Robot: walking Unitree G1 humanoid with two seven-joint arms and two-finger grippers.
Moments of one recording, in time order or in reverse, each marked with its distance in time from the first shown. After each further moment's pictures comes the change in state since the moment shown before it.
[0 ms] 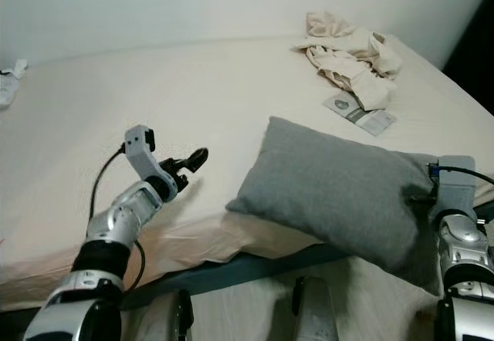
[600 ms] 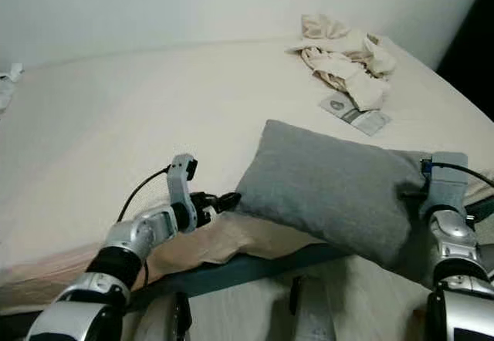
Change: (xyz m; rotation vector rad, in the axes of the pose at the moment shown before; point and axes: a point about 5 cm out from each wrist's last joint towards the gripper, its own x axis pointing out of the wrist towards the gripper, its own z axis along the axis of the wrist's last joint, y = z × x) left arm 0.006 0.001 -0.059 0.219 0.280 -0.005; right arm 0.001 0.030 -0.002 0.083 -0.022 0.075
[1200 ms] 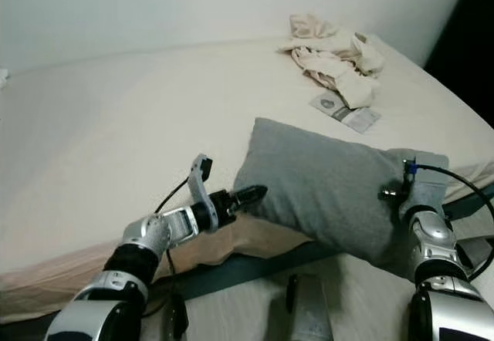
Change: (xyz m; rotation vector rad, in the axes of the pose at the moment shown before) left arm 0.008 -0.052 0.018 -0.394 -0.069 -0.407; right arm 0.000 0.015 -0.003 0.041 -0.013 0.059
